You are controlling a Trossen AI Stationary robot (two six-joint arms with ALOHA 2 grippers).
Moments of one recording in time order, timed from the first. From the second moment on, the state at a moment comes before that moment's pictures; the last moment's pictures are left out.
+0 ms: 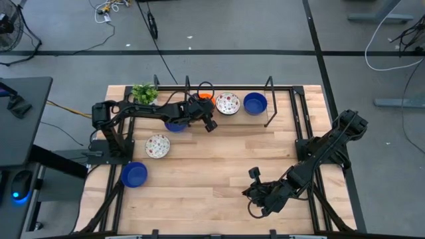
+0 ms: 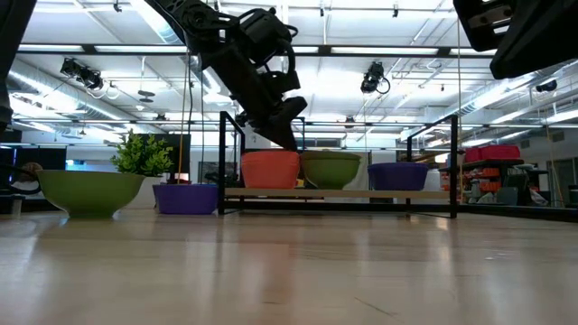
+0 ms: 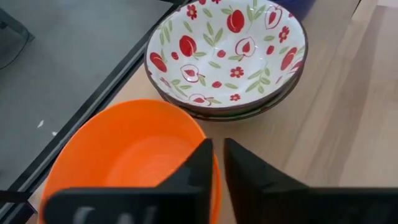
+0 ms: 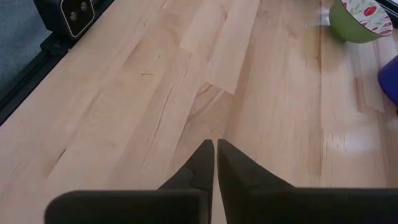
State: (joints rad) left arm 0.24 1.76 1.15 -0.11 -0.39 -0.08; right arm 0.76 1.55 0.89 -0.19 0.49 0.11
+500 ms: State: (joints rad) left arm 0.23 1.75 1.15 -0.11 -0.40 -0.04; right arm 0.76 1.55 0.89 -0.19 0.49 0.11
